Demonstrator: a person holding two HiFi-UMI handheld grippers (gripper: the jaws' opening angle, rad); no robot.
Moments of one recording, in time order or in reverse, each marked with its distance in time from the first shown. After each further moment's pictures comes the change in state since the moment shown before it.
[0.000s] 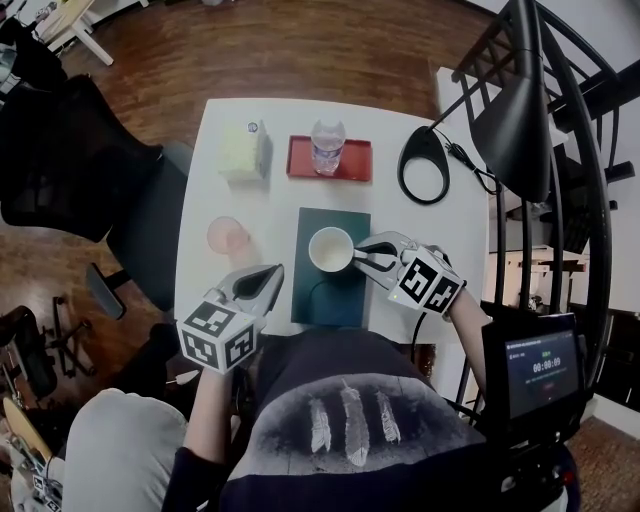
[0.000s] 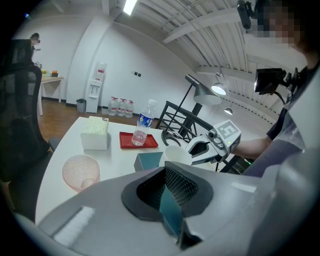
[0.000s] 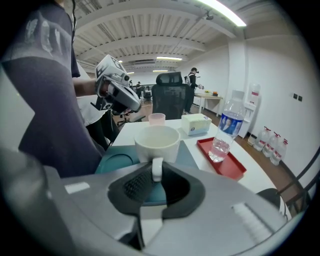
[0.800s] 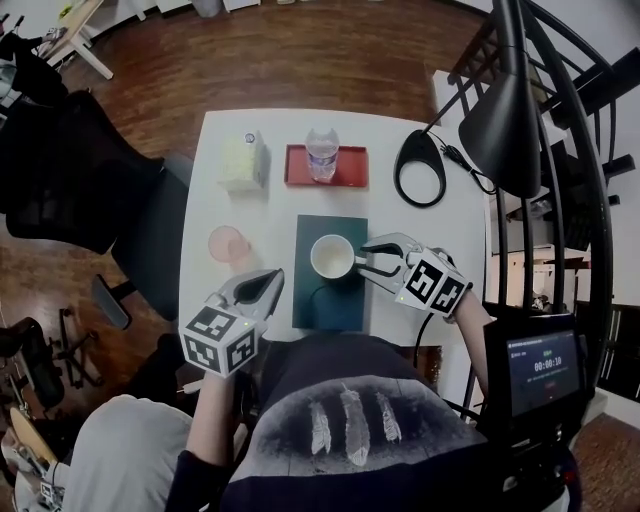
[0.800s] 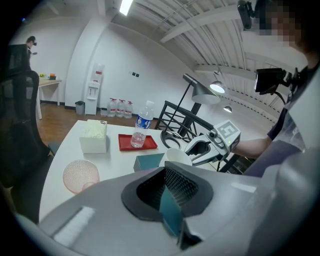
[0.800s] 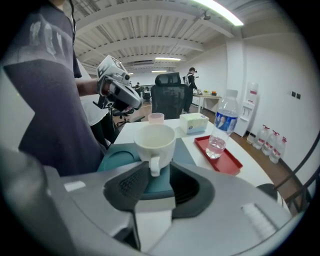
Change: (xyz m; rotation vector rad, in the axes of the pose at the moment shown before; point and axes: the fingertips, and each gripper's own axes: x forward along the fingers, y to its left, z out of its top) left arm -0.002 -0.005 0.004 0.028 0.005 0.003; right arm -0.012 0.001 -0.011 0.018 -0.003 0.001
